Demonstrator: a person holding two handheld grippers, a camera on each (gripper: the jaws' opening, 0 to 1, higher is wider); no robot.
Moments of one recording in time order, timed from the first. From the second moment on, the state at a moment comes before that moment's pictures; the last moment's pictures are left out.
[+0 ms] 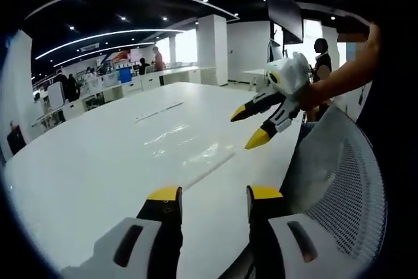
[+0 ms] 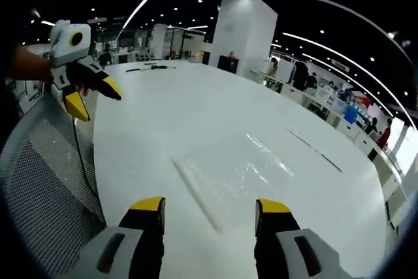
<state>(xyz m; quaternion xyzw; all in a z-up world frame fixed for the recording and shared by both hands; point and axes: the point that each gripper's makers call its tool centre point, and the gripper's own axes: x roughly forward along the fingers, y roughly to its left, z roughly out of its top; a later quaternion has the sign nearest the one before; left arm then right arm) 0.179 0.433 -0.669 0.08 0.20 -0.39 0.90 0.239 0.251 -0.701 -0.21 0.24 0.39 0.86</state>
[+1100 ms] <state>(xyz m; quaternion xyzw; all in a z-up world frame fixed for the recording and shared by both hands) 0.167 0.415 -0.675 0.10 0.18 -0.38 0.90 0.186 0.181 -0.683 -0.14 0.19 0.33 0.91</state>
